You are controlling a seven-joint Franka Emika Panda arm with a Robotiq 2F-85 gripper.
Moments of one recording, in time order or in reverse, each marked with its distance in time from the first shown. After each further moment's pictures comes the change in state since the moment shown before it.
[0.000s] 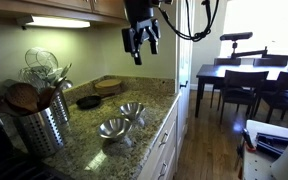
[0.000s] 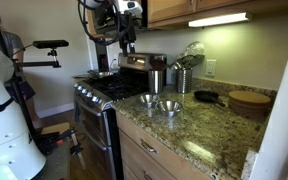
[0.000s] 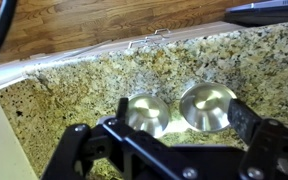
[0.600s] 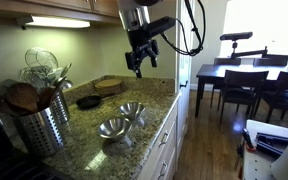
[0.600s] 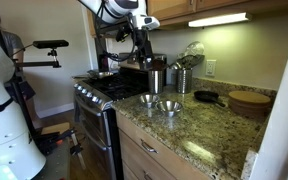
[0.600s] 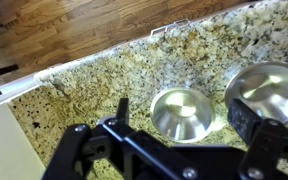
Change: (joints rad) arm -0.015 0.171 -0.102 0.003 -0.117 0.148 0.096
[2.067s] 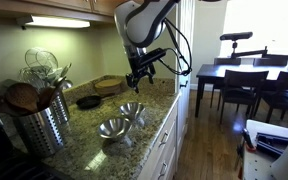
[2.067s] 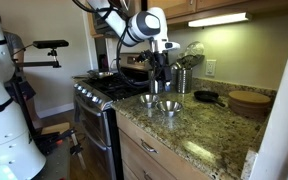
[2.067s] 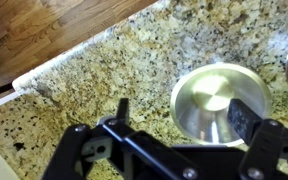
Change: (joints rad) arm -0.003 0.287 -0.130 0.094 -0.033 0.201 0.063
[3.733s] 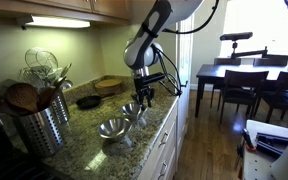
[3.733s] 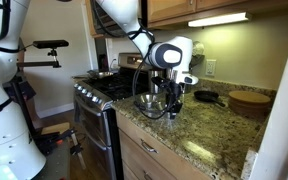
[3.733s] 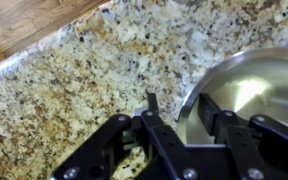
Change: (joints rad) arm -0.066 0.323 -0.063 0.170 0.332 0.051 -0.315
